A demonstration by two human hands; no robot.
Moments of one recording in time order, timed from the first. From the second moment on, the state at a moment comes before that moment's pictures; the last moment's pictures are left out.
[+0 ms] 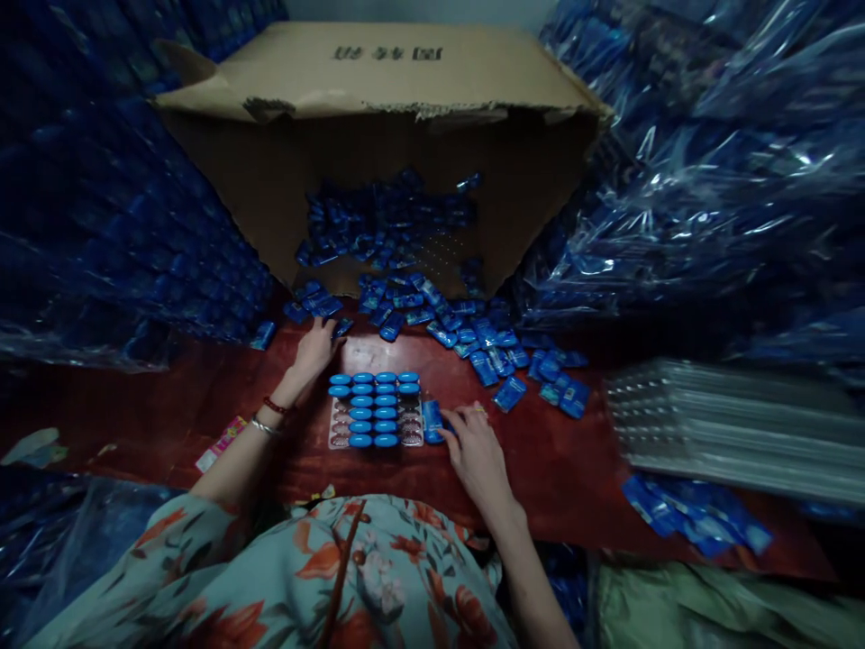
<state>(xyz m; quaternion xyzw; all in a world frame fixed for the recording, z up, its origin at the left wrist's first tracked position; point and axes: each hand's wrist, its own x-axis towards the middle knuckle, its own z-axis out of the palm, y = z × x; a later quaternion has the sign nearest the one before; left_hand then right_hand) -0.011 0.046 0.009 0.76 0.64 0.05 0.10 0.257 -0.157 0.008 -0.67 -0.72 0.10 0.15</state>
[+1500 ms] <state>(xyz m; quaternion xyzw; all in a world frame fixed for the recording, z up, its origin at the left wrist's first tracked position) -0.020 -0.083 0.026 0.92 0.40 -0.01 0.05 0.209 -0.104 0.026 -0.51 -0.86 -0.03 -0.05</state>
